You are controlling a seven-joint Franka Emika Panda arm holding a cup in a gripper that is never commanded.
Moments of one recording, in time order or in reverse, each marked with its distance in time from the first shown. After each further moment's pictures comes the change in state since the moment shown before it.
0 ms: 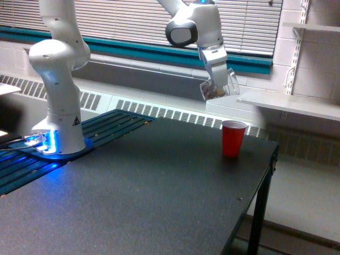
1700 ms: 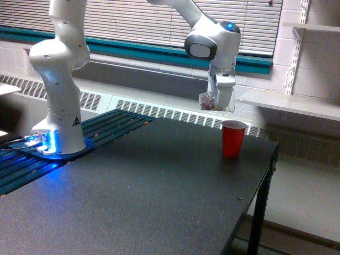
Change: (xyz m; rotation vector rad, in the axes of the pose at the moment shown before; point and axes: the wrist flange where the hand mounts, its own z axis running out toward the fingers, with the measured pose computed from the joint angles) arm 0.001 -0.030 0.074 -0.047 -0.337 0.039
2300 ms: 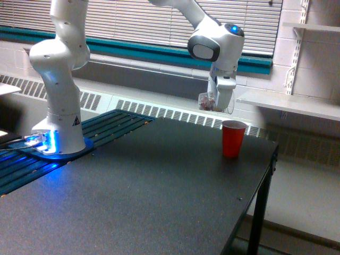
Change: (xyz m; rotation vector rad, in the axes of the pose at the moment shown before) arm 0.004 -0.001 0.006 -0.014 -0.058 0.032
